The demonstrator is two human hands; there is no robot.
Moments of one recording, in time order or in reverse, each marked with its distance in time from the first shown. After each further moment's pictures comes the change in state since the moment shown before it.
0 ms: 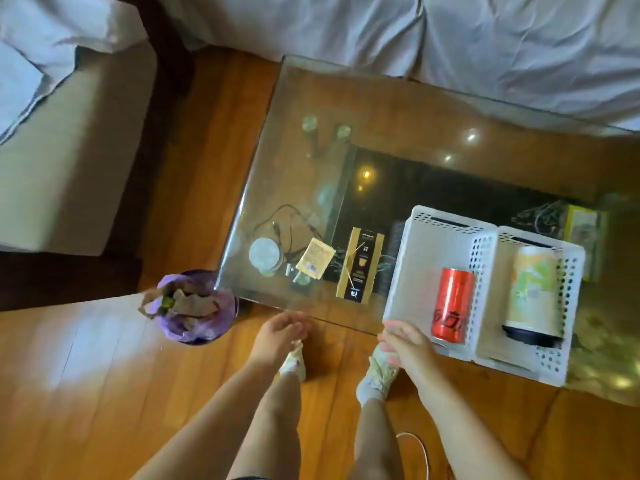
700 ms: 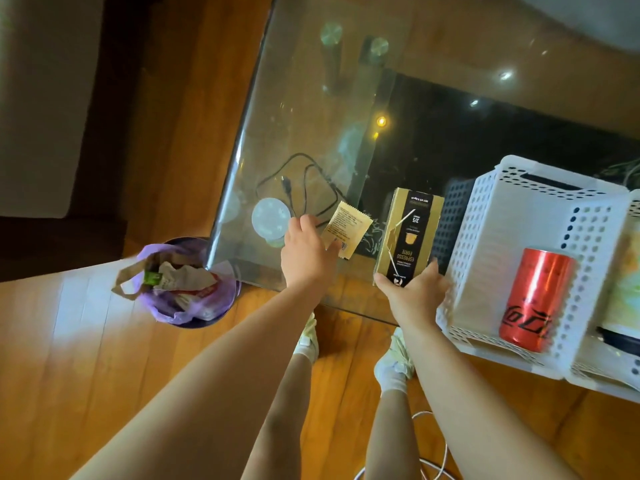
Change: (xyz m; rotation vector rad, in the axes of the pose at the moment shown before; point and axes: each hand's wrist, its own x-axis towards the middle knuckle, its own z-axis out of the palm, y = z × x) left_hand 0.164 0.013 0.017 0.606 0.381 0.316; right_hand 0.139 0.007 0.096 -0.308 0.437 -0.044
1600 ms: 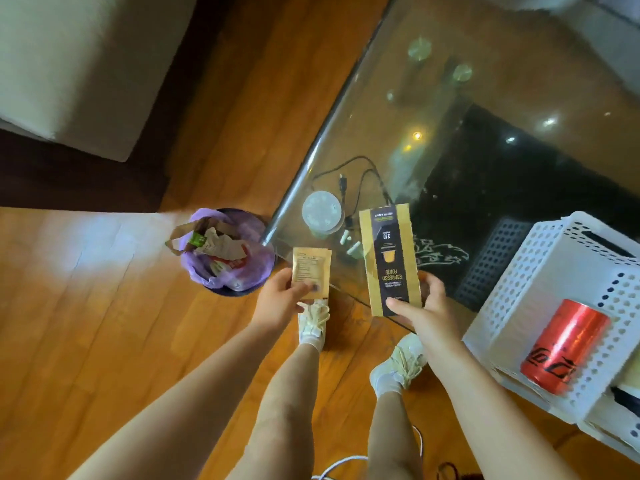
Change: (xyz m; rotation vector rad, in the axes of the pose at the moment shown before) left_hand -0.055 -0.118 -0.060 -0.779 -0.226 -0.334; right_hand -0.048 -0.024 -0.005 0.128 -0.484 -0.042
